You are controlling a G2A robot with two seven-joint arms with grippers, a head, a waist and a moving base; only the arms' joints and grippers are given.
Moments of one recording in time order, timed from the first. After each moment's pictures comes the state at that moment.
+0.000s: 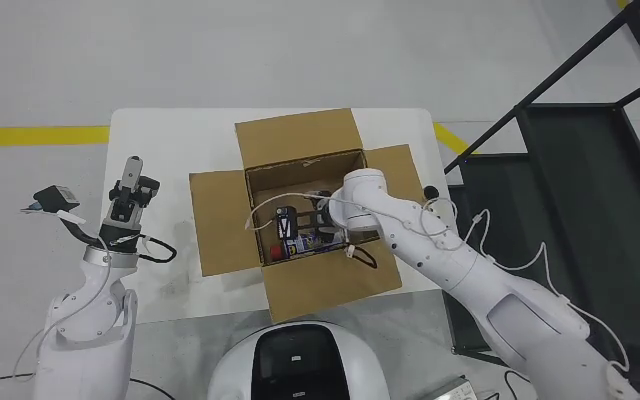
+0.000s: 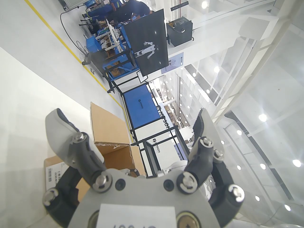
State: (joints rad) left arm 1.55 -1.27 -1.65 -1.82 0.02 -0.35 -0.24; right arm -0.71 -1.21 0.65 -1.44 -1.17 -0.76 1.03
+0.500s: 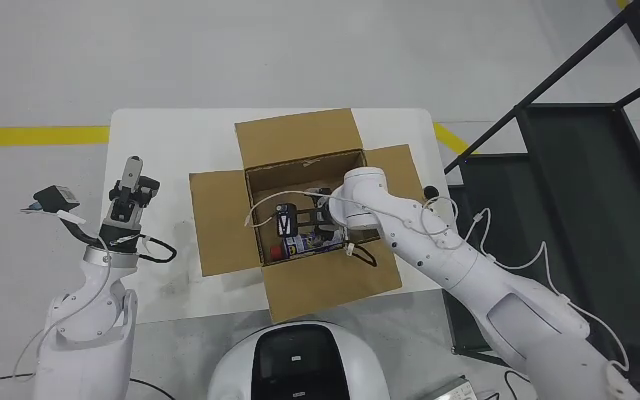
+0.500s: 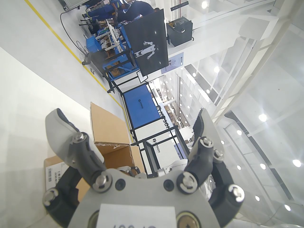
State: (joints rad) left arm 1.55 -1.27 -1.65 -1.82 0.02 -0.35 -0.24; right arm -0.72 -1.21 0.65 -1.44 -1.17 -0.76 1.02
